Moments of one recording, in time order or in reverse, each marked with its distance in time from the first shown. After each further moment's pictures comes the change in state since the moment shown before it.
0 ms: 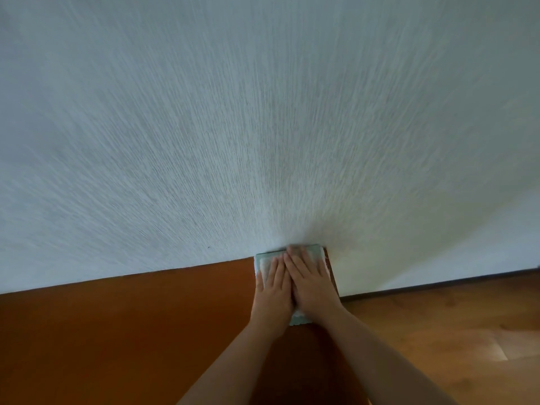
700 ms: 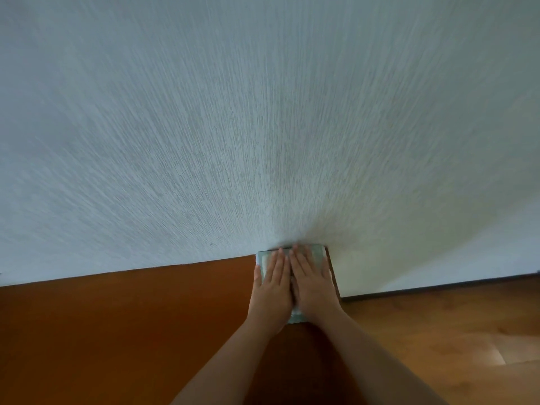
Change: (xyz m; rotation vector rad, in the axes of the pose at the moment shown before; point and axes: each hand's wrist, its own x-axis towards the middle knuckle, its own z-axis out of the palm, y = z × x) left_hand -0.005 -0.006 -0.007 -0.001 0.032 -0.008; right_hand -0.003 -0.008 0.000 0.046 -0.019 0.102
